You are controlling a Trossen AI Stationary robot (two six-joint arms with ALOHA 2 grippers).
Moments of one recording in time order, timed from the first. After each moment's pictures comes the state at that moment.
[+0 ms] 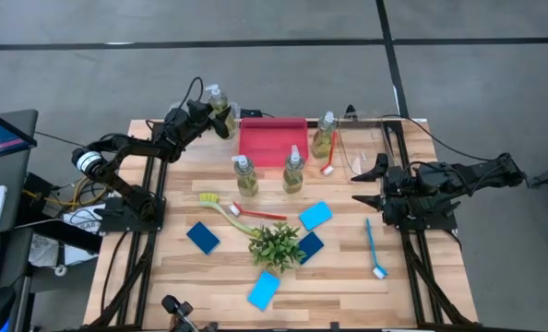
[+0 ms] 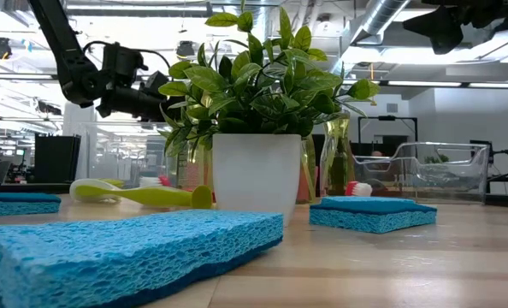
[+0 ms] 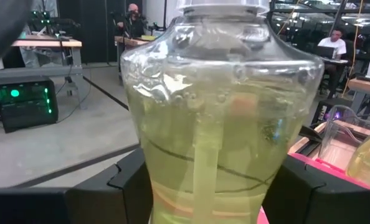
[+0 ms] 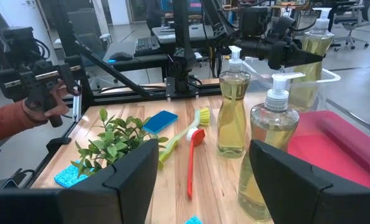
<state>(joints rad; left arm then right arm) 0.88 1.54 0.49 1.05 0.08 -0.04 0.26 0.39 0.49 -0.26 0.31 0.11</state>
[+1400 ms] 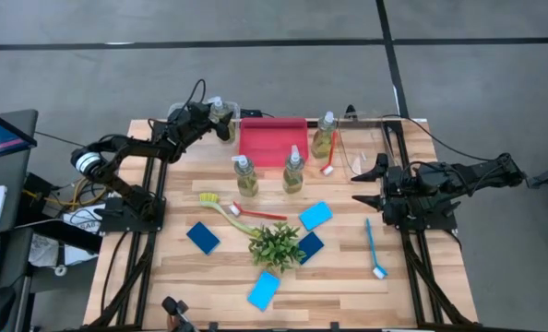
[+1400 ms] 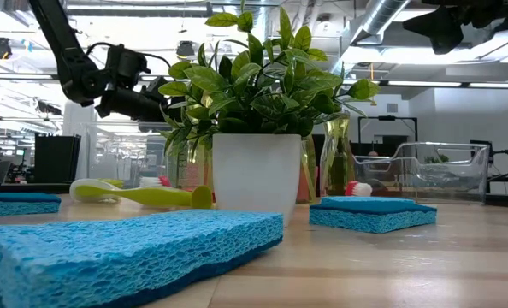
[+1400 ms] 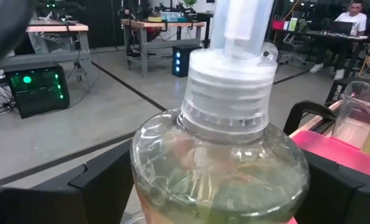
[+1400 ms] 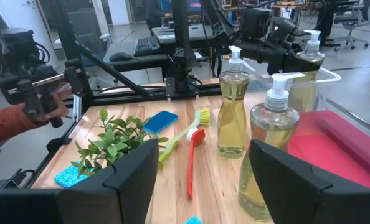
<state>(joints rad) 0.86 1.53 0.49 0.96 0.03 0.00 0.26 0.39 0.49 -0.26 0.31 0.11</state>
